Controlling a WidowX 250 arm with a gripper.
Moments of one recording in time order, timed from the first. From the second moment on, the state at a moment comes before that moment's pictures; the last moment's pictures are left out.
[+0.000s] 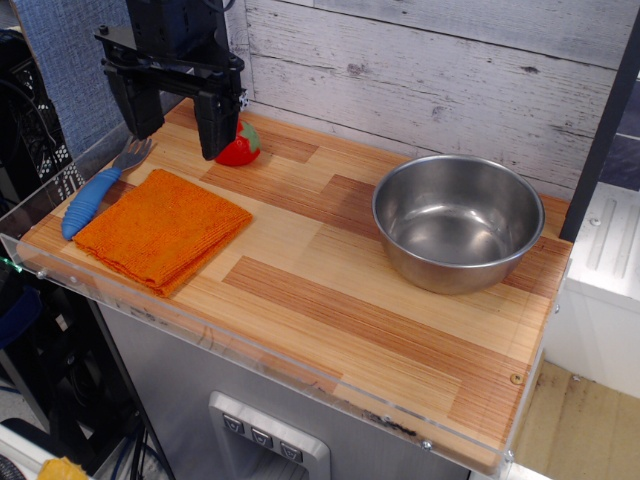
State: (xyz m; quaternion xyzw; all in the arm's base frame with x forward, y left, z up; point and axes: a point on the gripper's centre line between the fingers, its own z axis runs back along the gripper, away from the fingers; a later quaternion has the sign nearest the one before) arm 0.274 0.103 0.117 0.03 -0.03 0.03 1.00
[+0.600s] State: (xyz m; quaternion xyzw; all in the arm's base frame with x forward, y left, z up) arm 0.299 0.121 0.089 0.02 -0.01 0.03 1.00
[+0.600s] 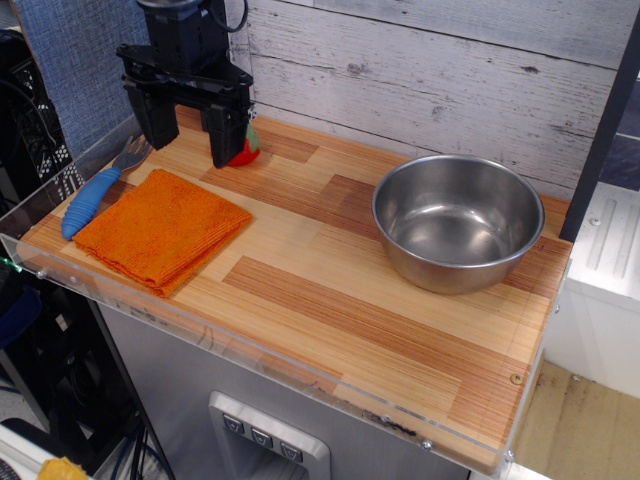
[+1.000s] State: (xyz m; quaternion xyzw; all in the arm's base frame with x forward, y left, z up) arm 0.356 0.138 0.049 0.04 -0.01 0.05 1.00
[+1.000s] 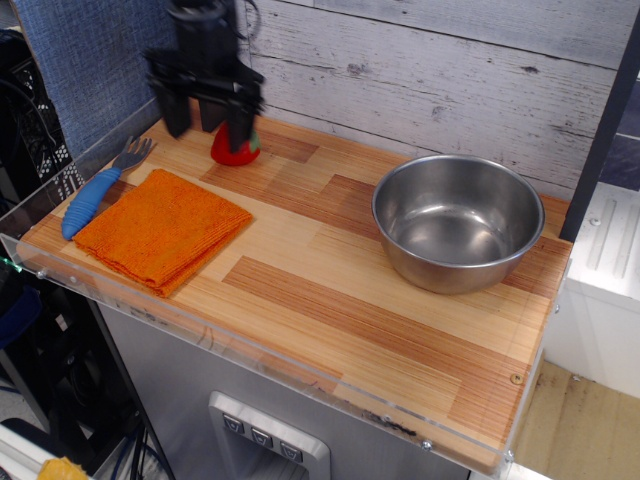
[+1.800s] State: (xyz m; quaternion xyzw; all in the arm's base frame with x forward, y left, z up) arm 0.397 0.135 0.029 0.05 0.00 0.06 1.00
